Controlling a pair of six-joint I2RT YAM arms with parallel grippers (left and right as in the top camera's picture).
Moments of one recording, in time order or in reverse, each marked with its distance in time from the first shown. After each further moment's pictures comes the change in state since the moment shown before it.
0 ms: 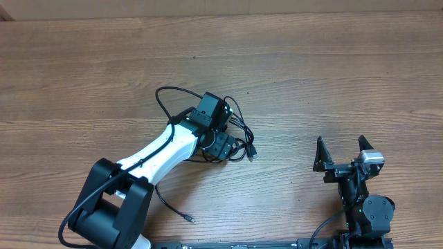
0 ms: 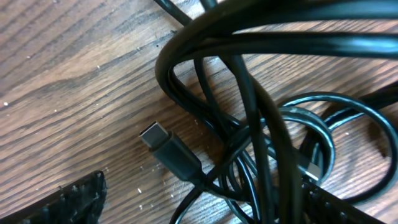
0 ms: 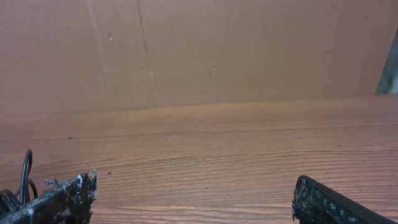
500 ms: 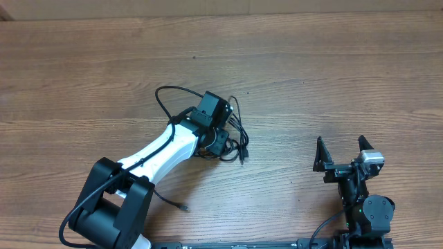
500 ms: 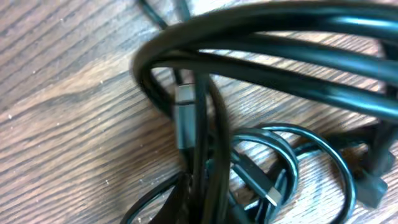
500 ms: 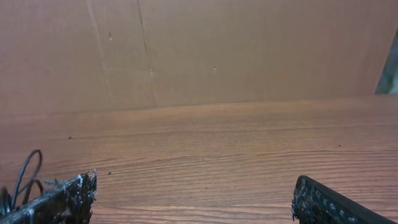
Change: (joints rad) left arm 0.000 0.003 0.001 0.035 -0.002 -0.018; right arm 0.000 0.000 0.000 0.000 0.000 0.000
